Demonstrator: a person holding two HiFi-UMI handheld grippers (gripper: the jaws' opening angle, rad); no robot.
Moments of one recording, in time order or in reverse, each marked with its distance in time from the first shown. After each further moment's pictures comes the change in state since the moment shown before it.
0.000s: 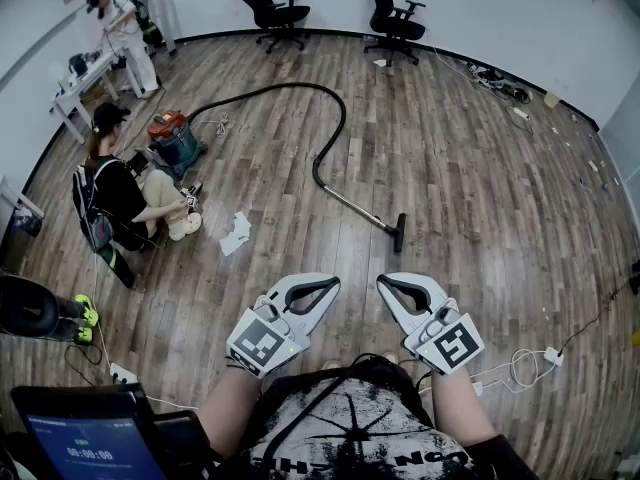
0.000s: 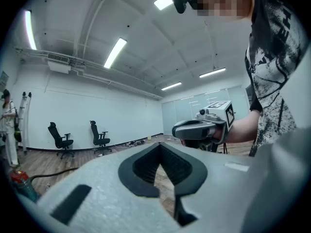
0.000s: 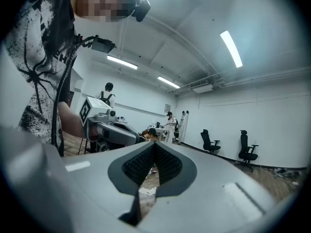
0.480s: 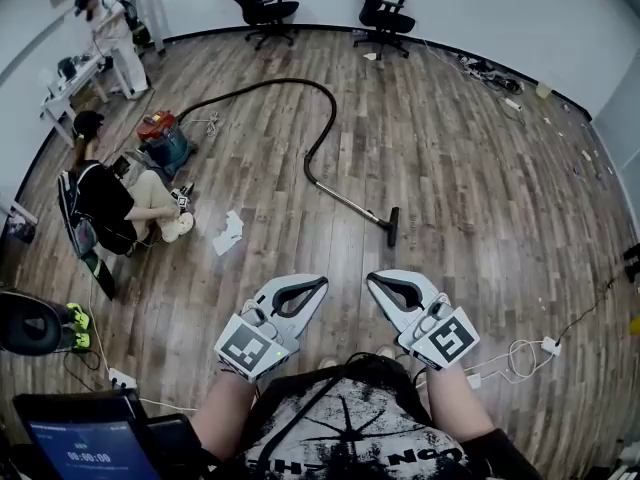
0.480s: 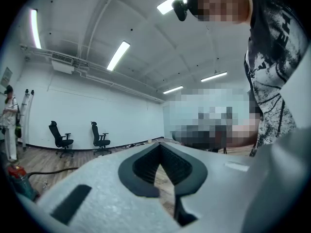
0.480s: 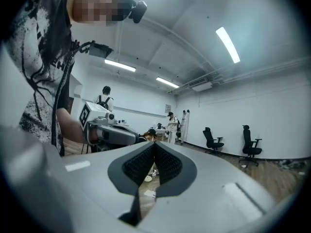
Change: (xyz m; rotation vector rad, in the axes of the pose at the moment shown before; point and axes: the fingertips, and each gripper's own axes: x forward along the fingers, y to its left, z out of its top) left arm -0.004 0.005 0.011 -0.051 -0.089 0.018; right arm 0.005 -0.001 0.004 0.053 -0.044 0.027
